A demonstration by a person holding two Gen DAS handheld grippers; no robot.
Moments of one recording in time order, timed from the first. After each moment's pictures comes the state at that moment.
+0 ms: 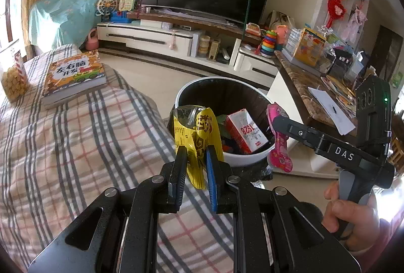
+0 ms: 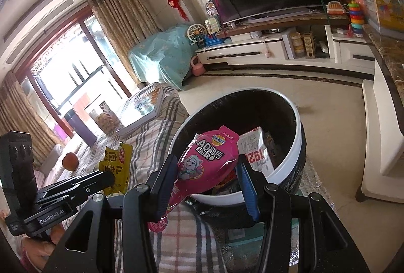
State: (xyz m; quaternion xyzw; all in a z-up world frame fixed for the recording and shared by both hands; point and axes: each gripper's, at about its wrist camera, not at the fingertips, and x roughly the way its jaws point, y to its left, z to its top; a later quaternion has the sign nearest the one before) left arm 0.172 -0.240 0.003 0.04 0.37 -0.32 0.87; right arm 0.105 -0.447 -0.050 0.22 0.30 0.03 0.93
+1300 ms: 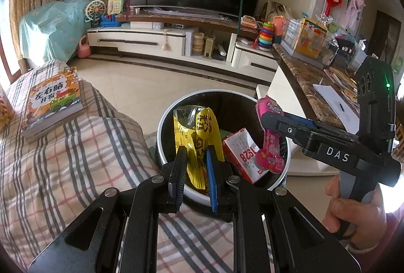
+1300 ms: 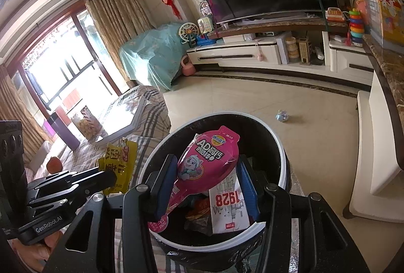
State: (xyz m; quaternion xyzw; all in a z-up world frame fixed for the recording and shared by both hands) left arm 0.210 -0.296 0.004 0.08 0.37 -0.33 0.87; right arm 0.146 -0.471 -0.046 0.19 0.31 0.01 0.93
